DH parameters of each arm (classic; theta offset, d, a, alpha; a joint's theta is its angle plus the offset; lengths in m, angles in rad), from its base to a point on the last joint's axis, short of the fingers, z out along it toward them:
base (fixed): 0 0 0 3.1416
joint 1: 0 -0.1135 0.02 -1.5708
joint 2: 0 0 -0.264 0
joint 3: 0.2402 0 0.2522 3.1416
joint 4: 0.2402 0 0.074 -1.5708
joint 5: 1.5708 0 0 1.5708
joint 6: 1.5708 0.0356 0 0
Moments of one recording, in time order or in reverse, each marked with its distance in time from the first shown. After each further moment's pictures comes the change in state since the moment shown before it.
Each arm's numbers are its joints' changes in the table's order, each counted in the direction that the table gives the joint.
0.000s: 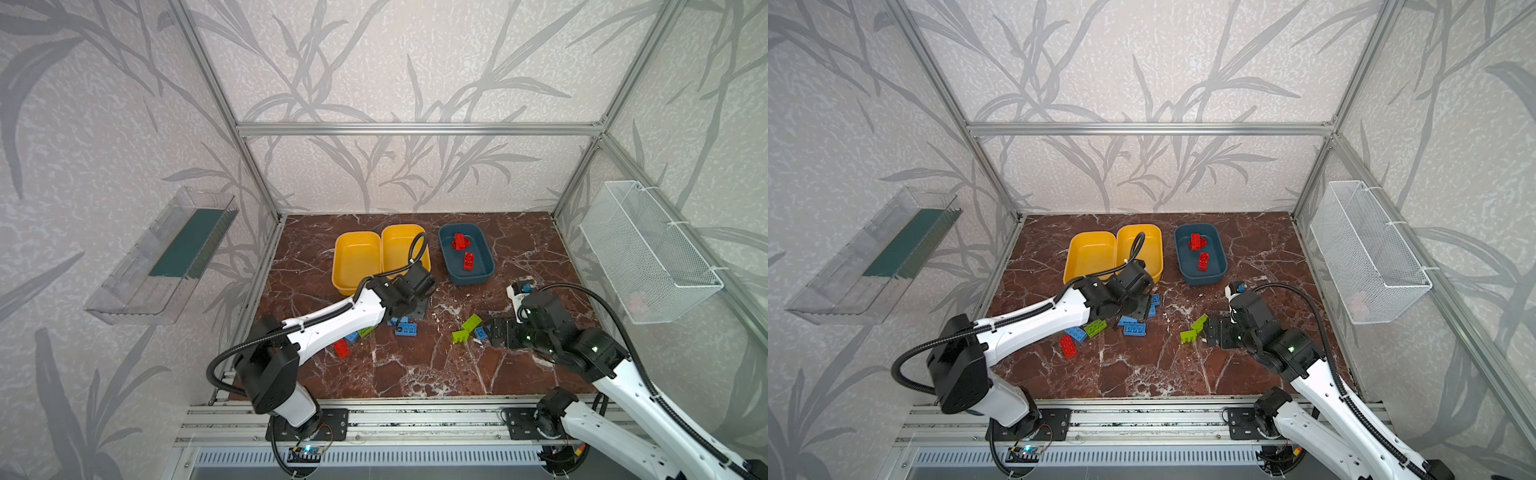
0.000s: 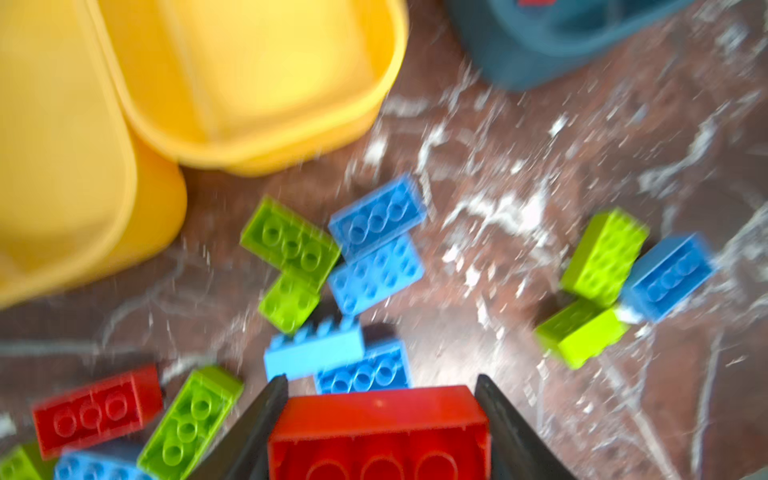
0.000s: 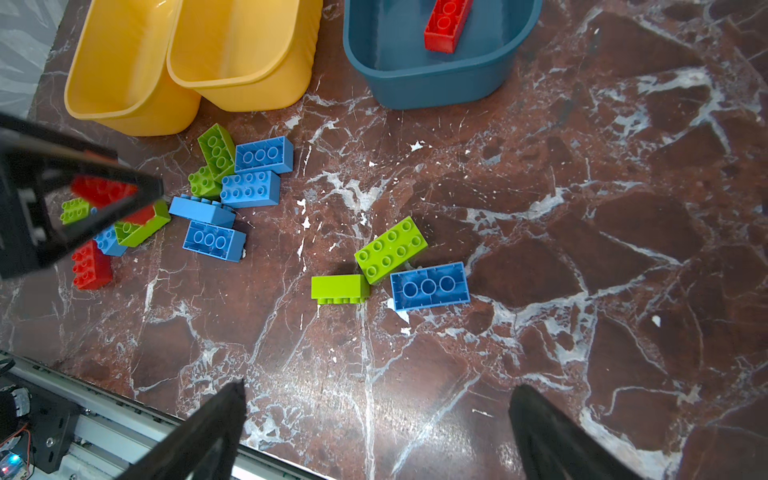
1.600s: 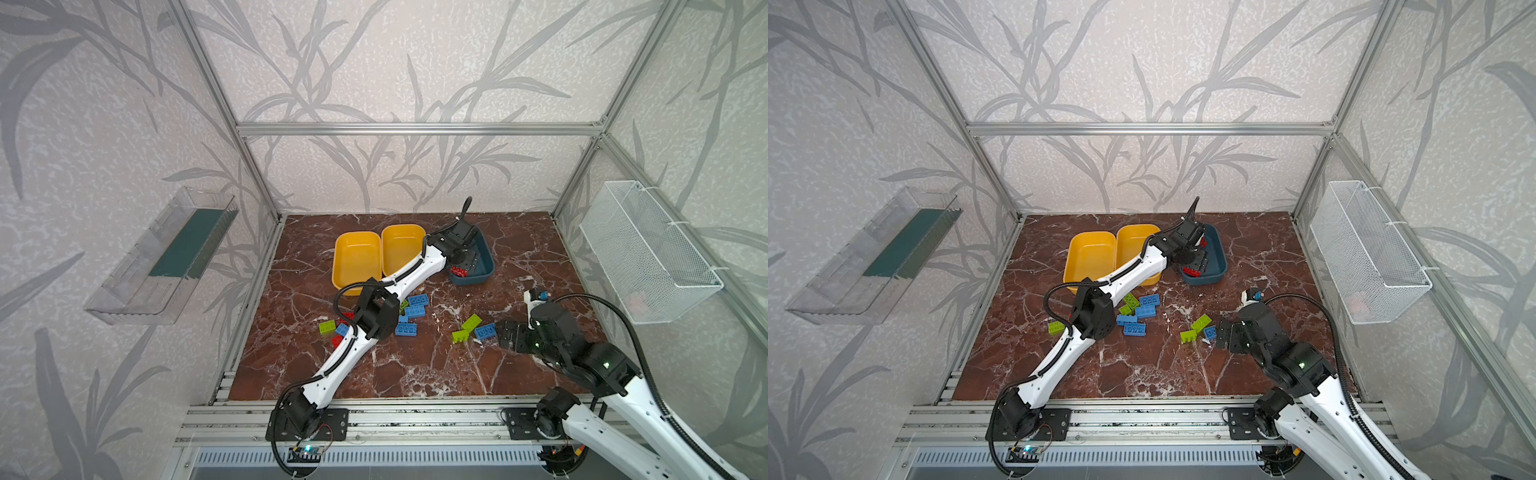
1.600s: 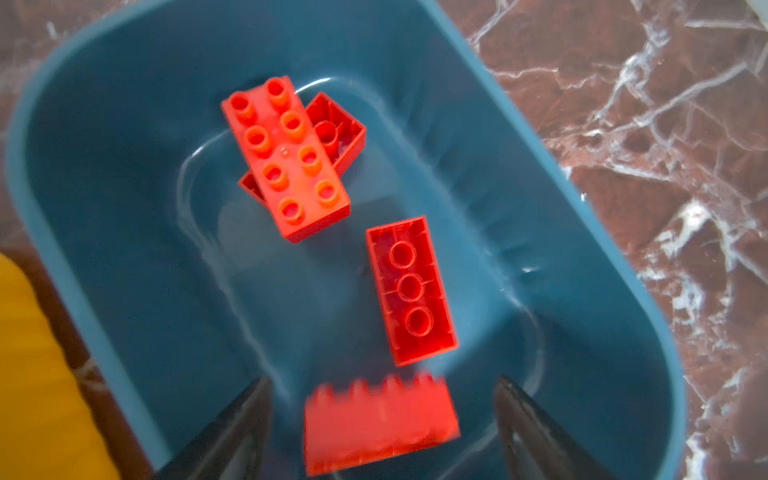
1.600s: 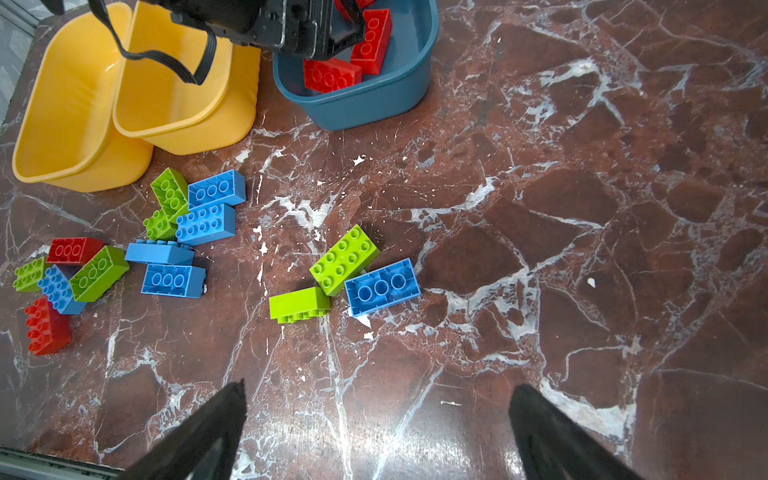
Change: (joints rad) left arm -0.093 -1.043 1.314 0.111 0.167 0.241; right arm 0.004 0.083 -0.046 0.033 0.130 0.104
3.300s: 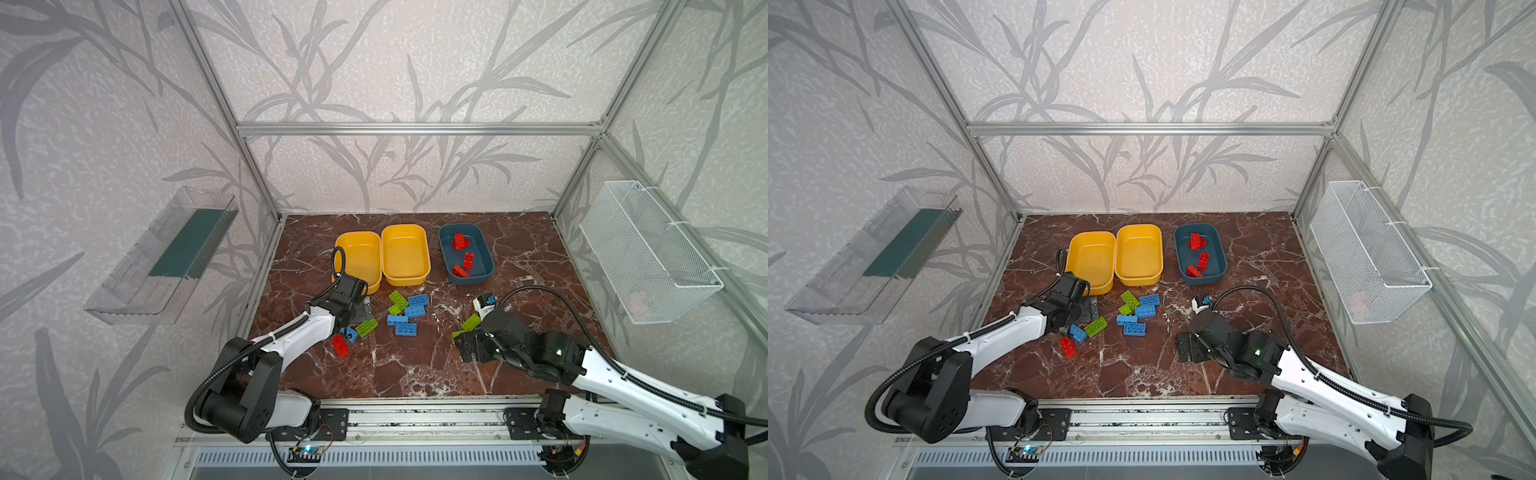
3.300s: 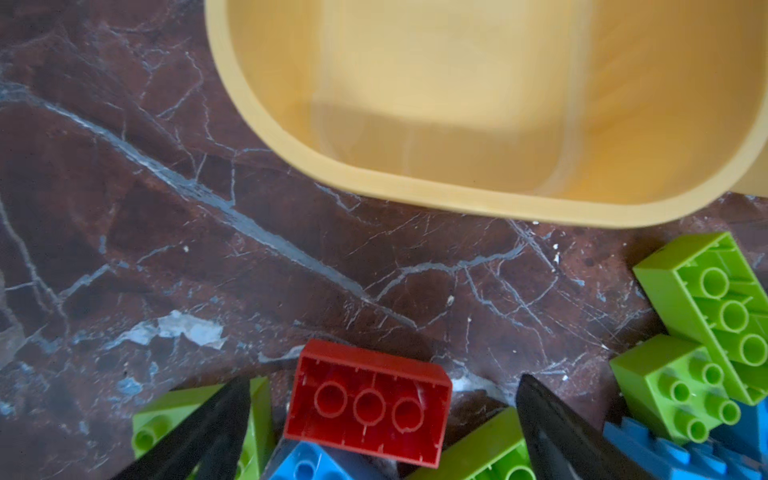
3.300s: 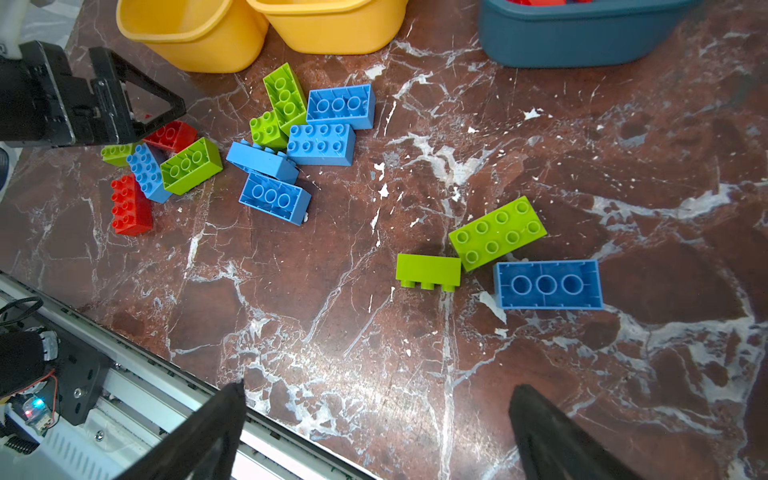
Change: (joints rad) left arm -0.377 1.303 -1.934 -0.446 -0.168 -0.266; right arm -0.399 -0.257 0.027 -0.175 0.026 0.110
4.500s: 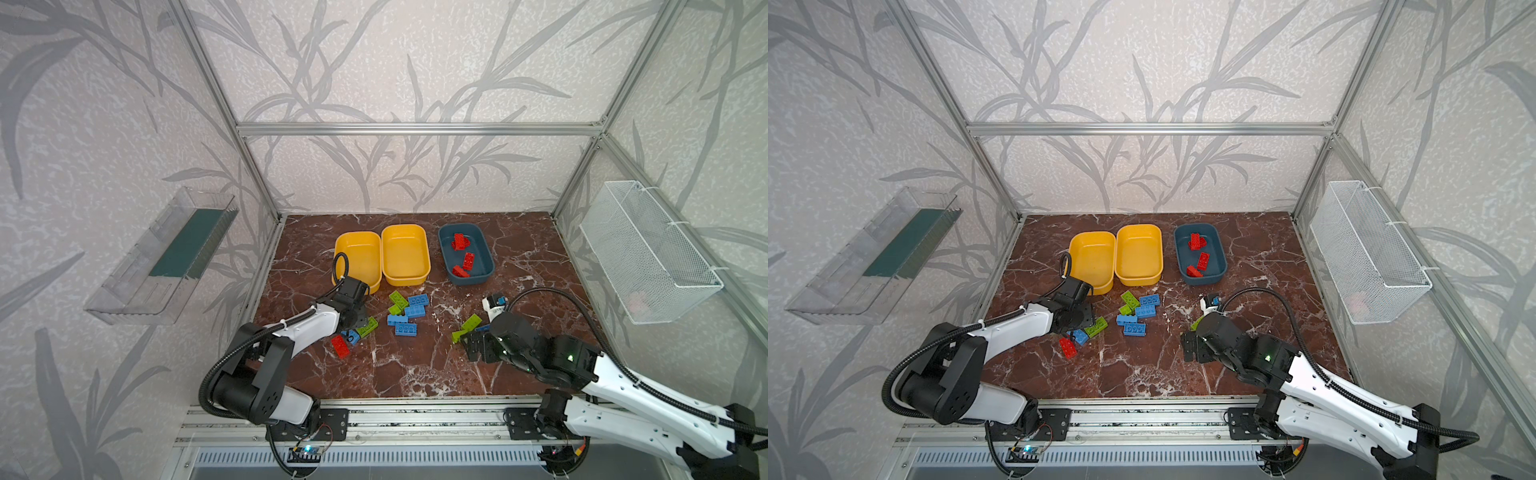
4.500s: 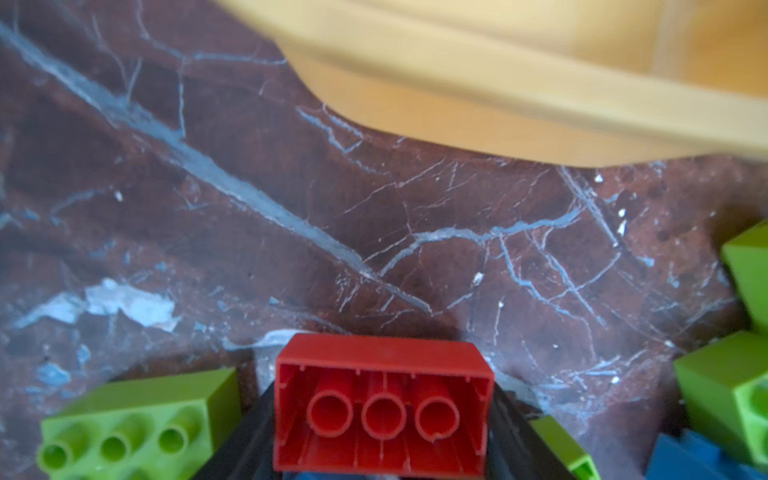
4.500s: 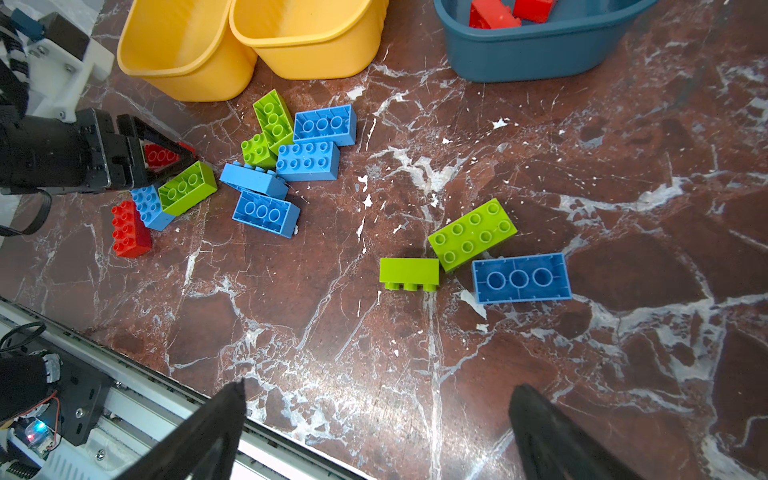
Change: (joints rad) left arm -0.008 -0.087 -0.002 0.018 0.040 -0.050; right arm -0.003 0.074 -0.014 0.030 0.044 0.040
